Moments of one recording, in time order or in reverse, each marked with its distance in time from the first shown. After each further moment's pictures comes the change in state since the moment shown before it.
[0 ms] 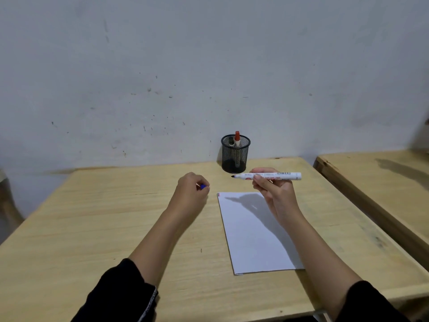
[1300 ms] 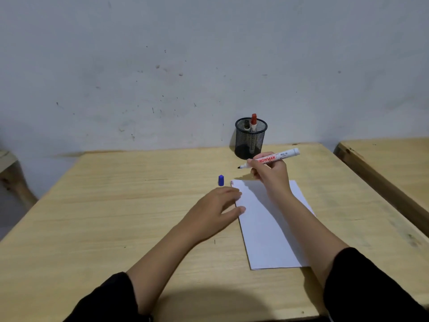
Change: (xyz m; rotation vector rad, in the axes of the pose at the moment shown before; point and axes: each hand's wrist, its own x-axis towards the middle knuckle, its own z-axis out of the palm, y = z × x) left_hand -0.051 -0.007 0.011 0.127 -0.321 0.285; right_hand 0.035 0.035 0.034 -0.244 0.164 0.103
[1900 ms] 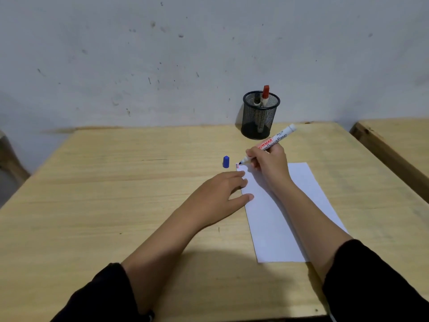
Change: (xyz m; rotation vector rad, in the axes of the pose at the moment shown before) left_hand 0.005 0.003 -0.001 0.101 -0.111 -0.070; right_hand 0.007 0.026 0.019 -0.026 0.023 0.128
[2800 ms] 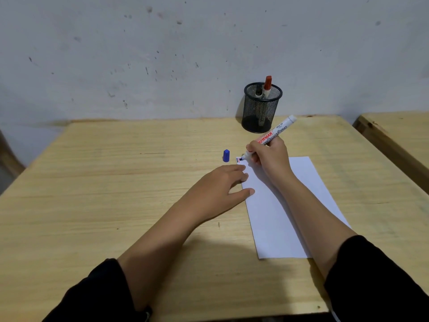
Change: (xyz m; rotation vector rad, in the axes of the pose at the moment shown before) left_hand 0.000 0.002 -0.003 -0.004 -0.011 0.005; right_hand -0.001 -0.003 0.002 -0.212 0.009 -0.042
